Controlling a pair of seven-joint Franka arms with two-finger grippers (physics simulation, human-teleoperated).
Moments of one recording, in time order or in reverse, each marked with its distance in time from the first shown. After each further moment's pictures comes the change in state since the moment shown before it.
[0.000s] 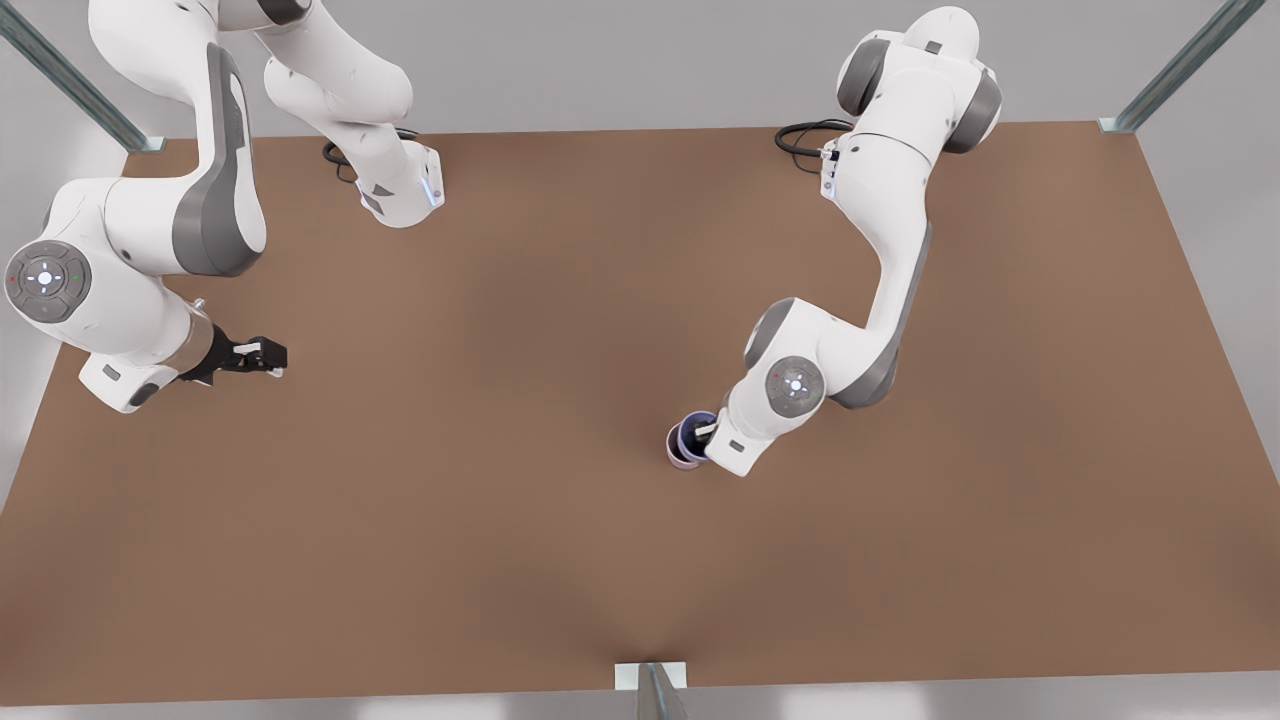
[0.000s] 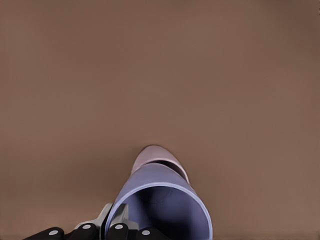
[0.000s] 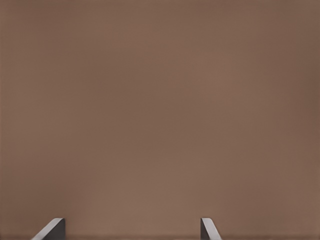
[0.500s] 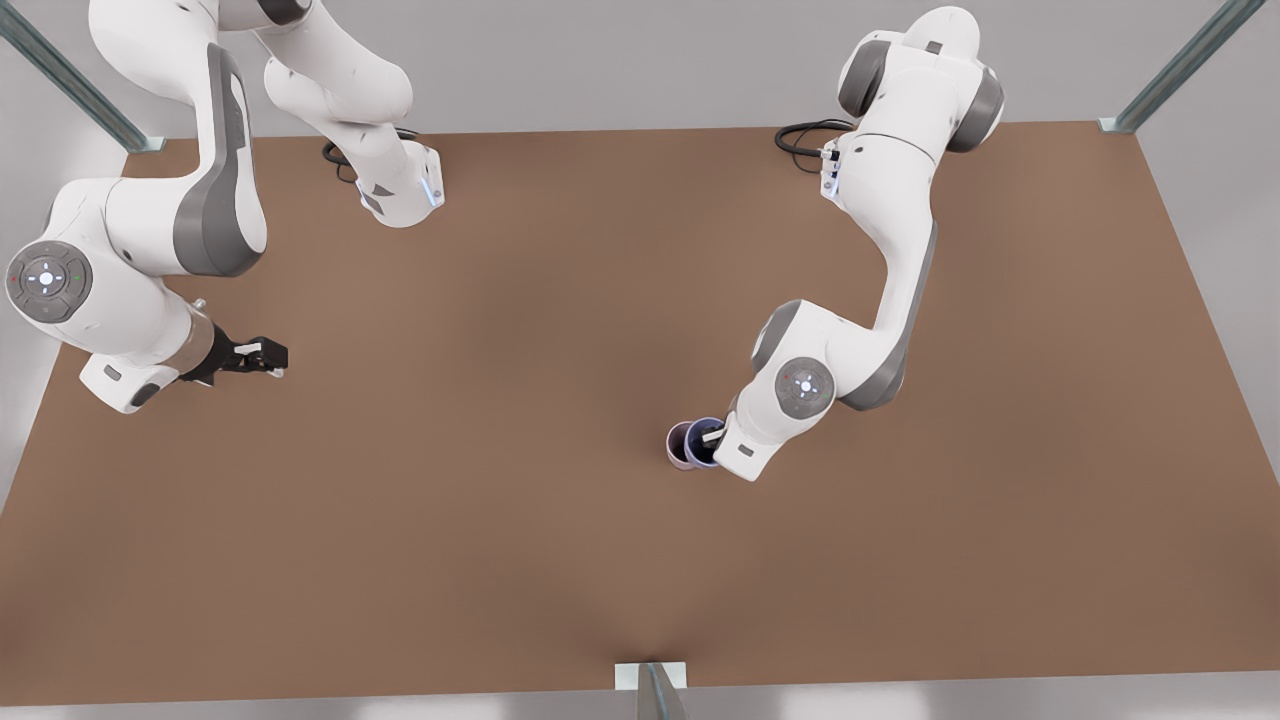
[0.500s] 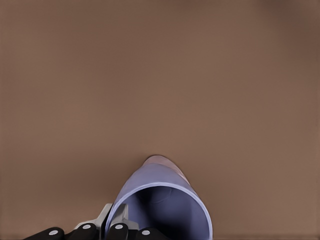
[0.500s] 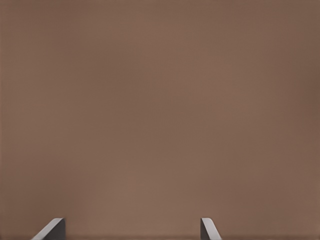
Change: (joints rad) left arm 0.002 -0.003 0.019 0.006 0.002 0.009 0.004; right arm 0.001 0.000 0.000 0.000 0.000 0.001 0.001
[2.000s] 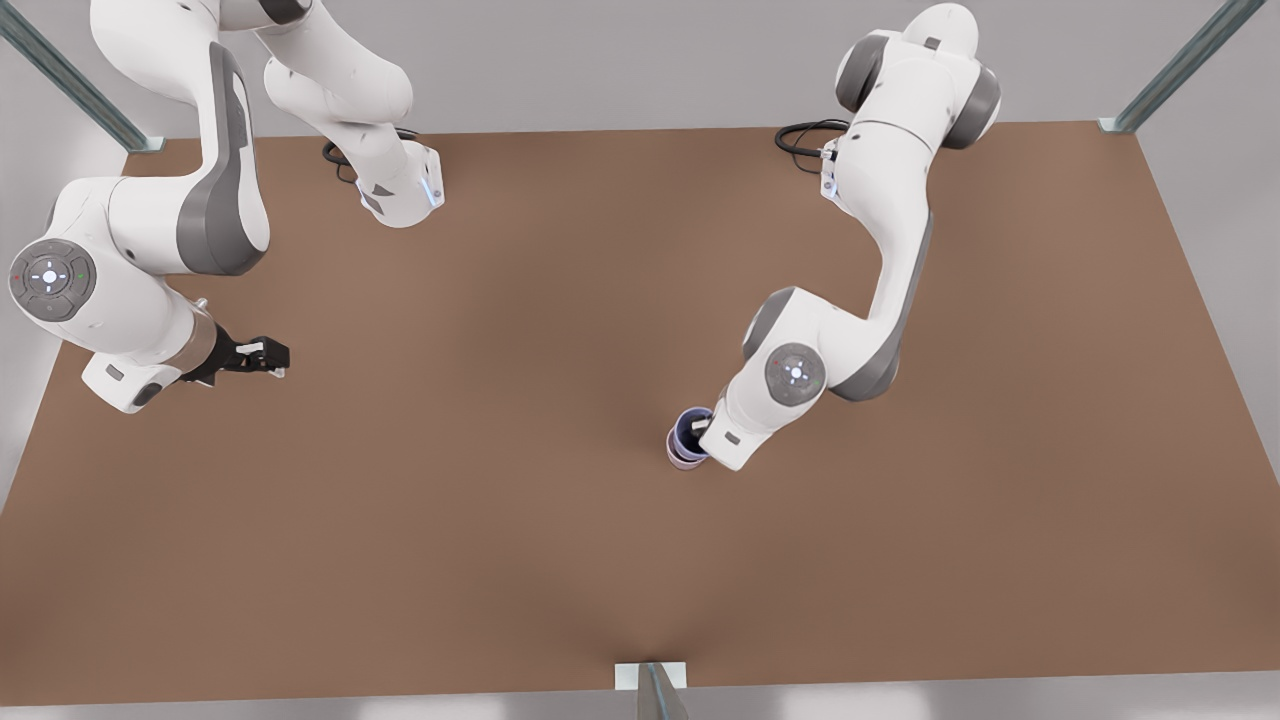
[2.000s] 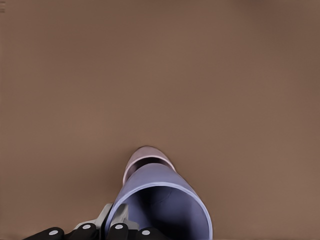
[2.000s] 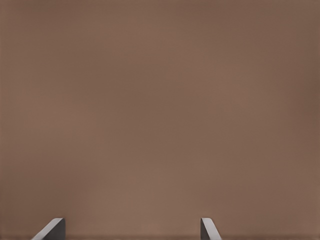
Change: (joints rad) left arm -0.023 -0.008 0.001 0.036 -0.003 -0.031 0.053; right arm 0.005 0.000 0.002 0.002 -0.004 0.002 -0.001
